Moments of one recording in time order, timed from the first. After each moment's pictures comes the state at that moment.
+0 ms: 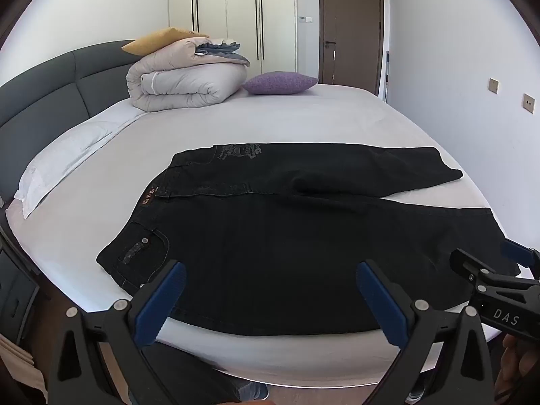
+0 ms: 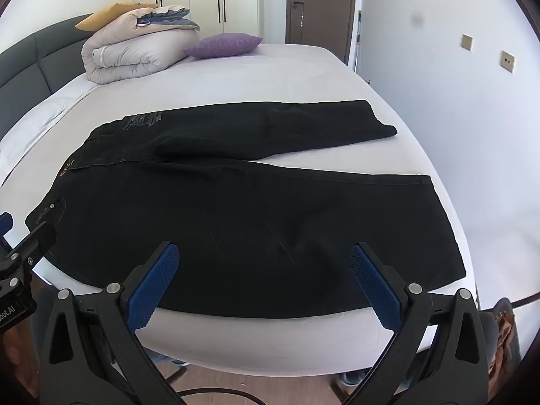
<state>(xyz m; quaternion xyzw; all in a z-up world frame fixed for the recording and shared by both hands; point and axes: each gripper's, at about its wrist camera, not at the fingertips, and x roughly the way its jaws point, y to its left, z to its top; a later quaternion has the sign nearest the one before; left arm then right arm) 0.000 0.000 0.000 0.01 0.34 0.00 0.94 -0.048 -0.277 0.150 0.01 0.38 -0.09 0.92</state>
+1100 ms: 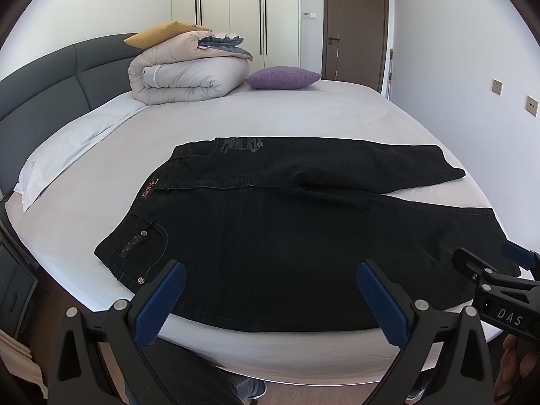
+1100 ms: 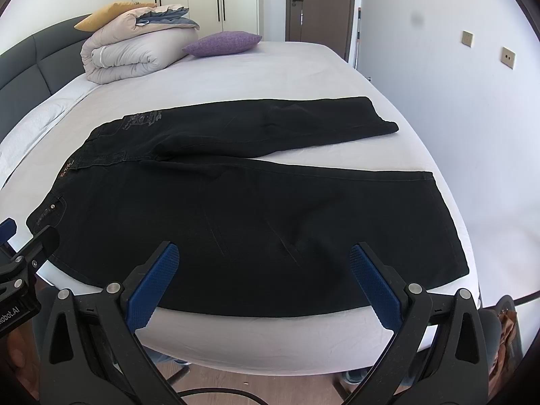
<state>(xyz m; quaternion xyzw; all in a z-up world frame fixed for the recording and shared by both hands) 0.000 -0.002 -0.005 0.01 0.35 0.00 0.94 -0.049 -0.280 0.146 0.02 0.38 -0.08 0.92</state>
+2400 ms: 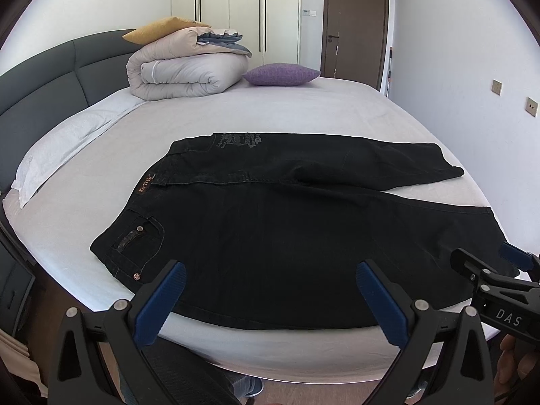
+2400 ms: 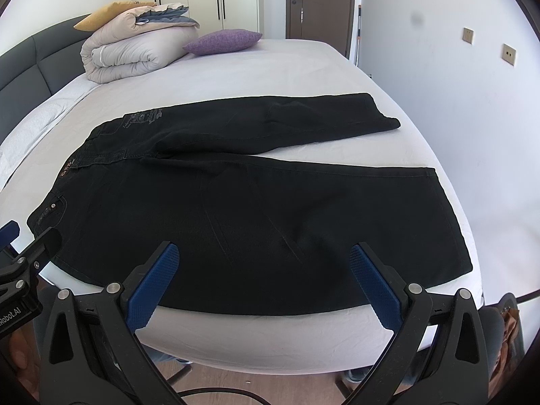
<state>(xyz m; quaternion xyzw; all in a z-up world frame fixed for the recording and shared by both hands) -0.002 0.005 -0.012 0.00 0.35 -0.01 0.94 -0.046 -0.276 0.145 0.02 0.38 -0.08 0.92</state>
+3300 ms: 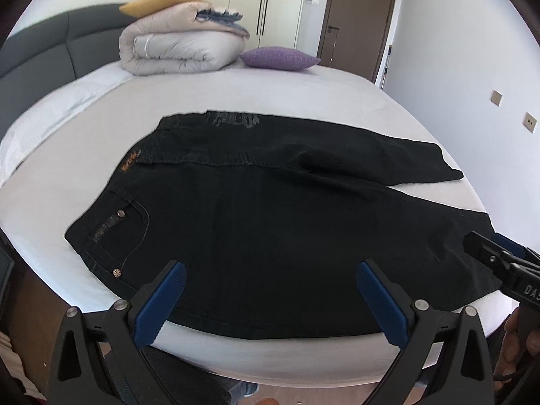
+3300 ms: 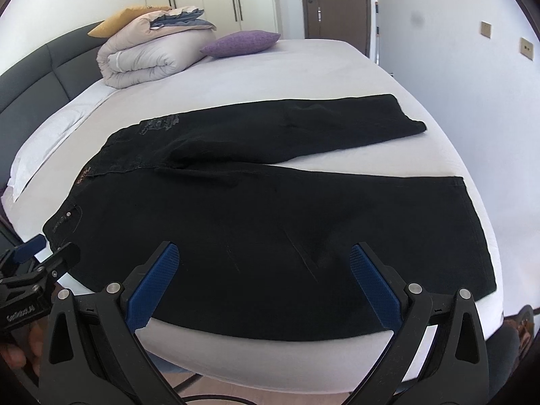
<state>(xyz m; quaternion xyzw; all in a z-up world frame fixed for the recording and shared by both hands) 0.031 0.034 -0.037 -0.05 0.40 -0.04 0.91 -0.021 -0.275 0.145 0.04 0.38 -0.01 0.92</state>
